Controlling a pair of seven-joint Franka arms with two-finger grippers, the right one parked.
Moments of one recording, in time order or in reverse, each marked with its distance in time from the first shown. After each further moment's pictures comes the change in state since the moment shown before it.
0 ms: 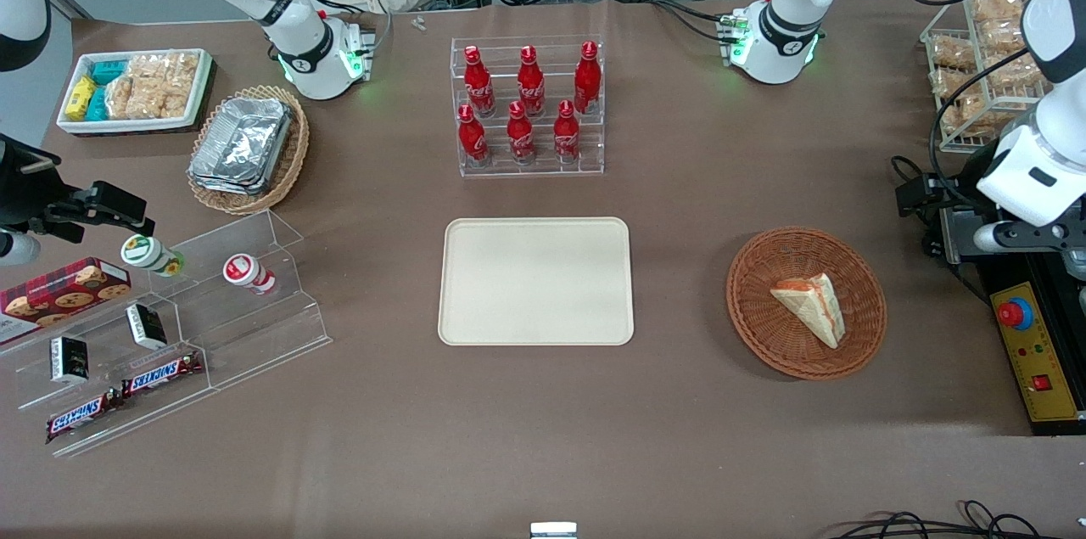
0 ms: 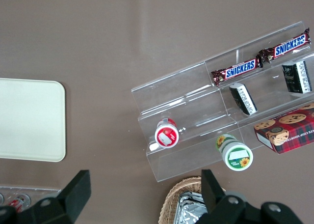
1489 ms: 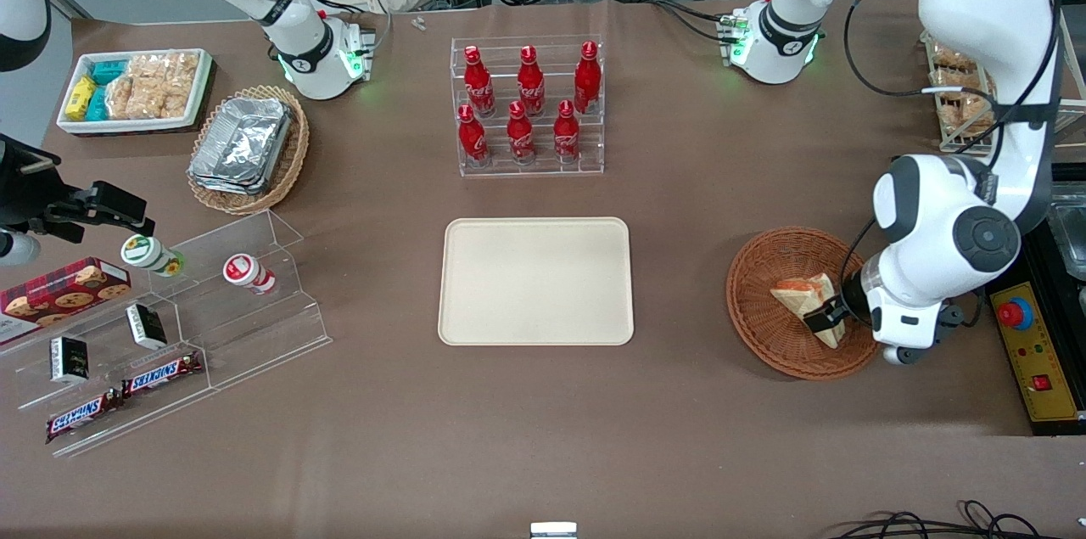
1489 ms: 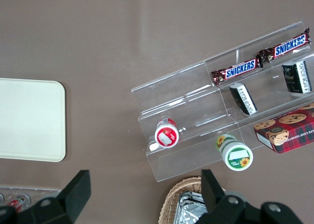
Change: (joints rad) arm -0.039 0.365 -0.009 -0.140 0.000 0.512 -0.674
